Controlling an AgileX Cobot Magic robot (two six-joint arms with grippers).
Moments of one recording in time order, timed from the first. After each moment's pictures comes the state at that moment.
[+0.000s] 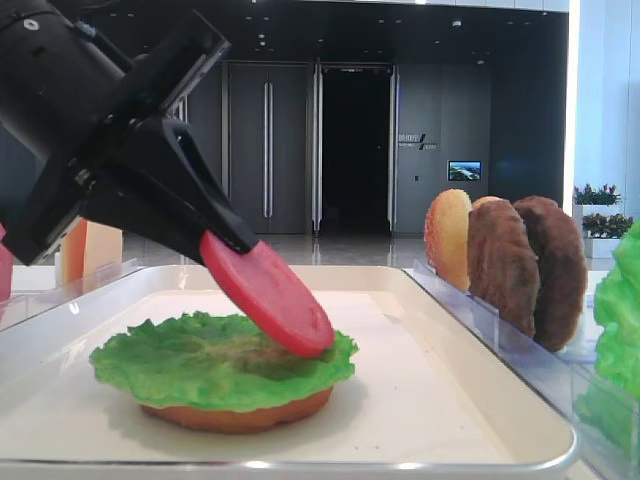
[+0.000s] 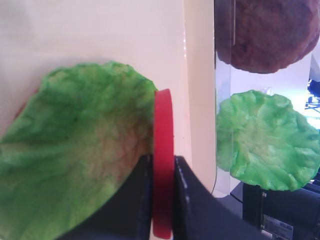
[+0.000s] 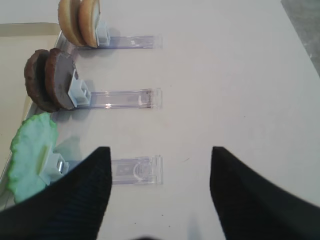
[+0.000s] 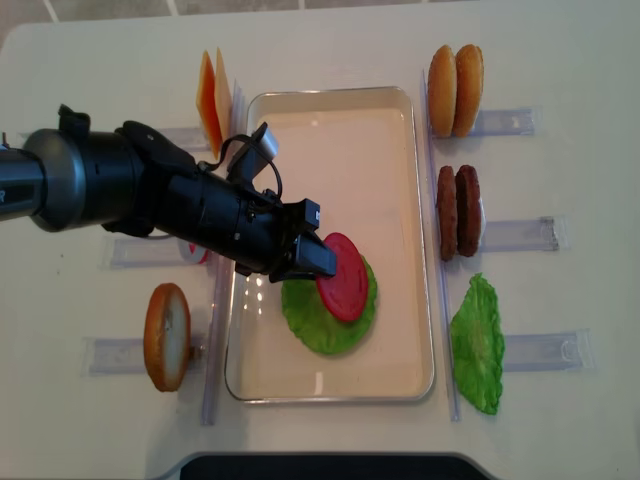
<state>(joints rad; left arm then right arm) -0.41 1.75 -0.80 -1.26 0.72 0.68 0.02 -0.01 -0.50 0.07 1.14 -0.04</state>
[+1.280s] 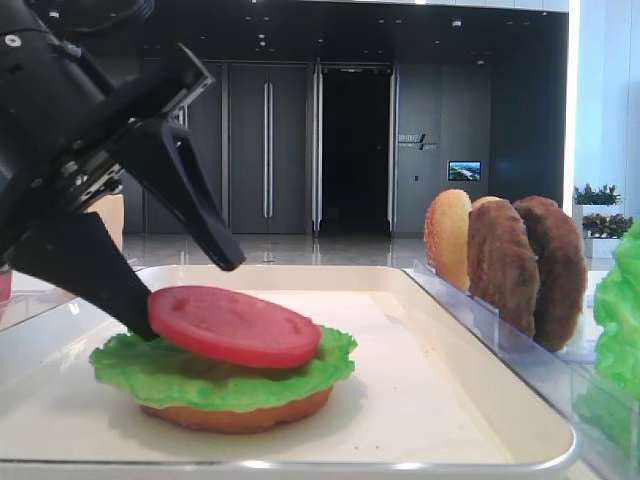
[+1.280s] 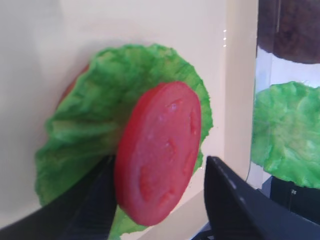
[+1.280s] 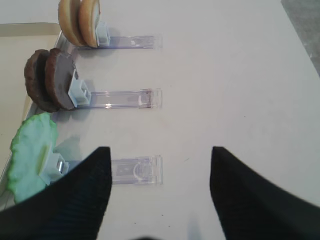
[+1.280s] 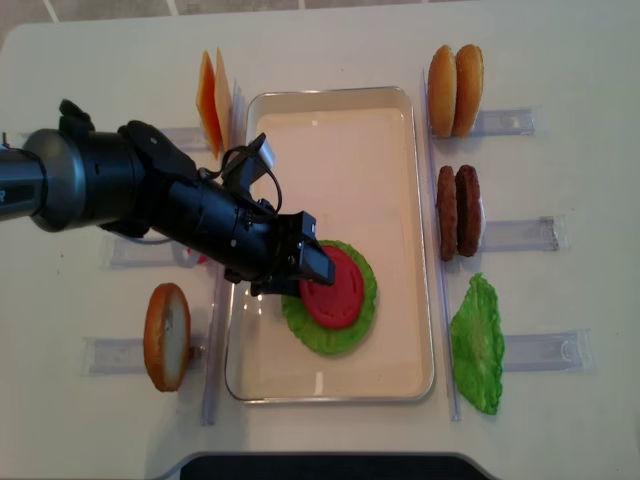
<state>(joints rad) -0.41 1.75 -0.80 -1.11 0.69 0.55 0.02 -0.01 -0.50 0.07 1.14 -0.04</state>
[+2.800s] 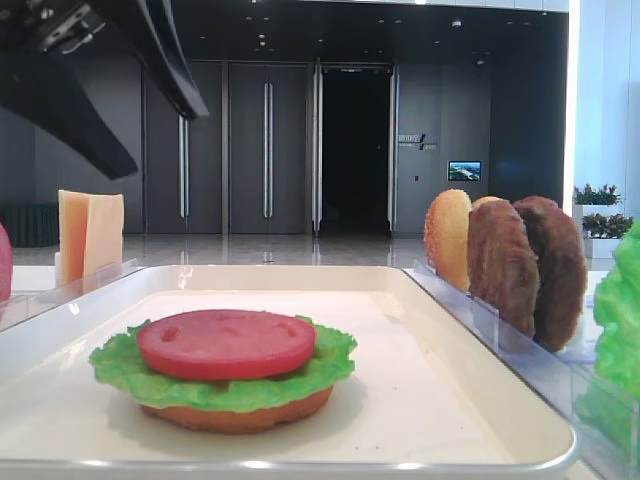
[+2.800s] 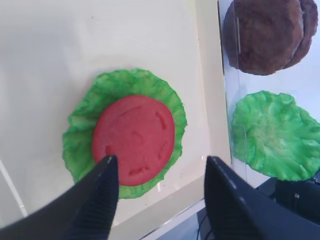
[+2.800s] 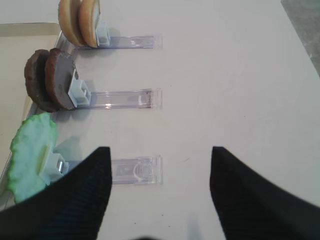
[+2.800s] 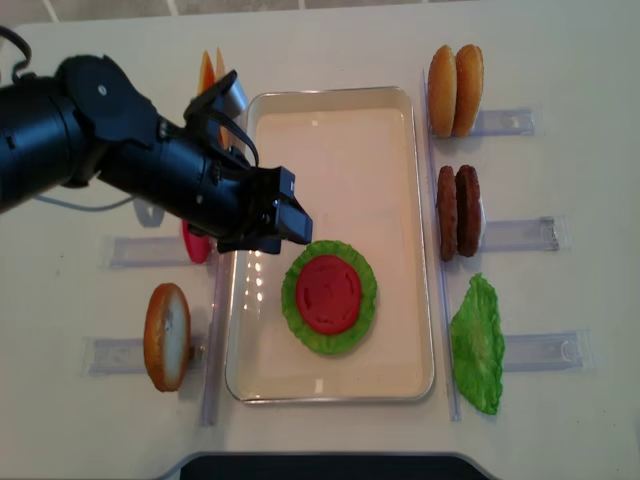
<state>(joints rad) -0.41 1.52 -0.91 -0.73 0.75 0.18 0.02 -0.01 -0.50 0.07 1.14 -0.04</state>
